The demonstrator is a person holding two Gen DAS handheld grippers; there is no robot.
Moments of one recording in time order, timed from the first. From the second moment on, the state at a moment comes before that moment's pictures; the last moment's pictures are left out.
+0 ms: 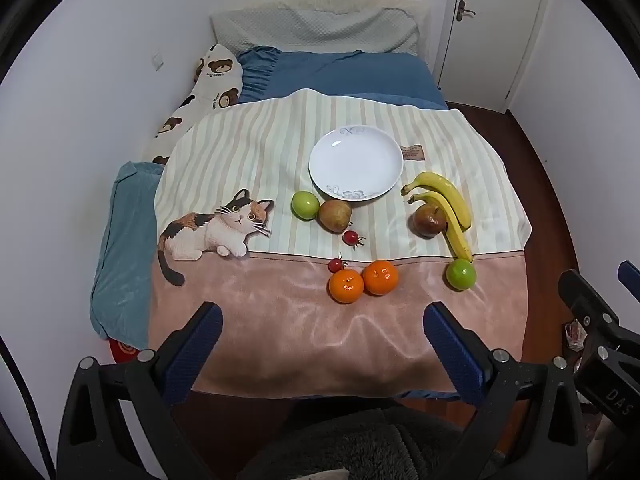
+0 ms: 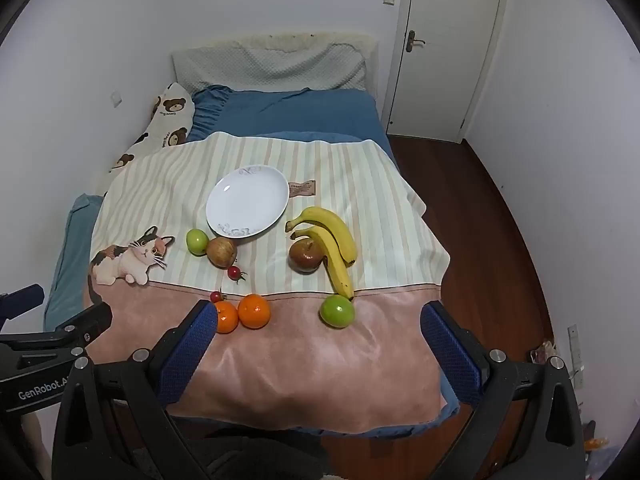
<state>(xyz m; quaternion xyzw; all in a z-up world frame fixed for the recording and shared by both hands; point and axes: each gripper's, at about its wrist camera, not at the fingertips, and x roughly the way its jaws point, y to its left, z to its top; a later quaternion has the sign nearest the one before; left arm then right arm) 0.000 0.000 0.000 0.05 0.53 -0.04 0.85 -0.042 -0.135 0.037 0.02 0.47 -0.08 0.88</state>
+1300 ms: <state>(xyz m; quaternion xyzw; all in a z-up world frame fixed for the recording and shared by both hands) 0.007 0.001 0.010 0.05 0.52 -0.04 0.85 -0.042 -0.127 0.046 0.03 0.46 -0.07 0.88</state>
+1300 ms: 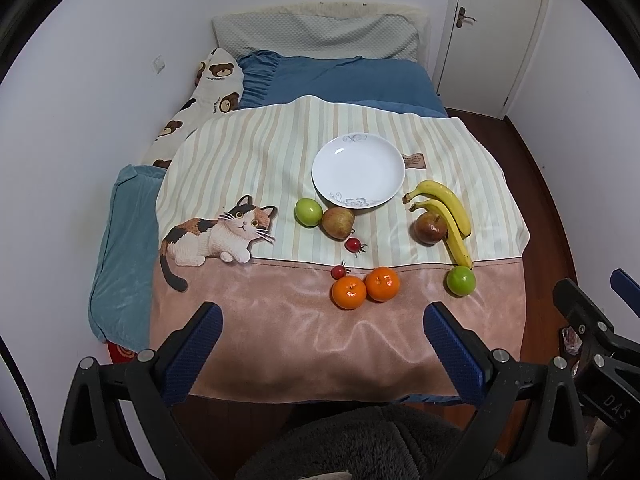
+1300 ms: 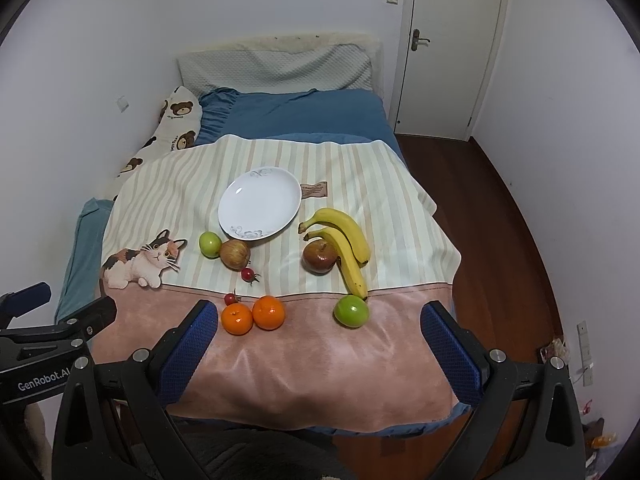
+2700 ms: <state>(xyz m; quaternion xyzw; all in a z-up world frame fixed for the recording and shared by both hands) 0.012 0.006 0.015 0.04 0.52 -0.04 0.85 -0.039 -0.125 0.047 0.03 0.46 -0.07 0.89</state>
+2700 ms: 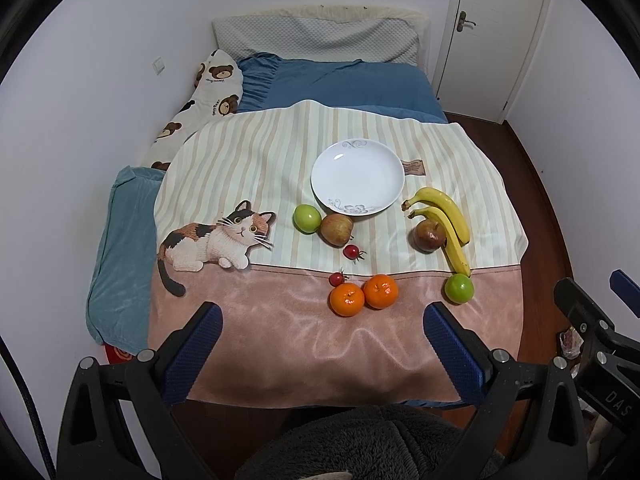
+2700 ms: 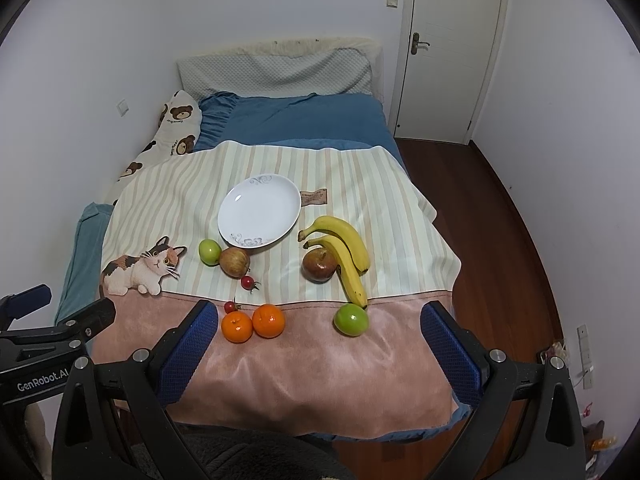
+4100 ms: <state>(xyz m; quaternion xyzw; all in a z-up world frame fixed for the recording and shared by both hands) 0.192 -0.159 -0.223 -0.08 0.72 -0.12 0.68 0.165 -0.311 -0.187 0.14 0.61 -0.04 0.78</state>
